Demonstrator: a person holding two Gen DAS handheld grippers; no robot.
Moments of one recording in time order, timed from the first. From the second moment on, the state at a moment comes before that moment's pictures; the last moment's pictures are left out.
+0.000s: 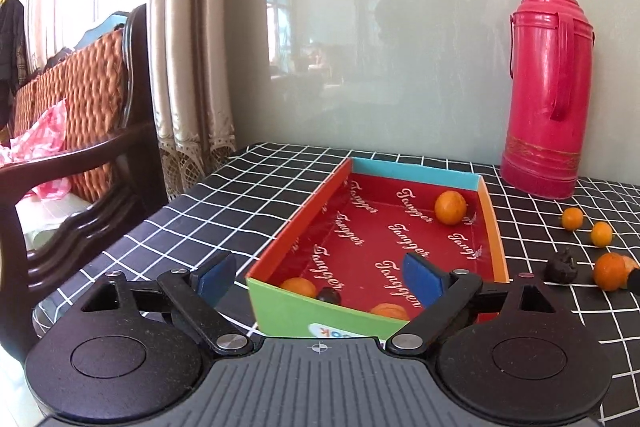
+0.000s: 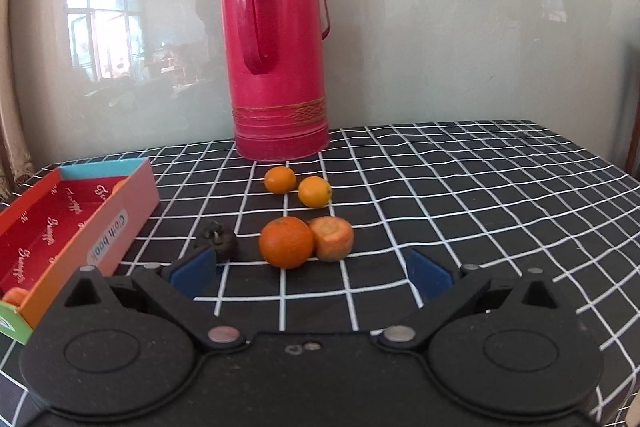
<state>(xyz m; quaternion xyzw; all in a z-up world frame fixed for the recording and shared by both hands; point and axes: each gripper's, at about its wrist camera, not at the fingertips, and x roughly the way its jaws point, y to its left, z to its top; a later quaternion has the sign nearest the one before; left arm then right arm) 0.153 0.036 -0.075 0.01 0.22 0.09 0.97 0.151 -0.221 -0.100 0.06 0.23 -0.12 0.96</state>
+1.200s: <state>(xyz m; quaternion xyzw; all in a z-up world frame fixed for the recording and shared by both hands) 0.141 0.094 -0.076 -0.01 0.21 0.15 0.97 0.209 -0.216 -0.114 0.05 0.27 -0.13 0.95</state>
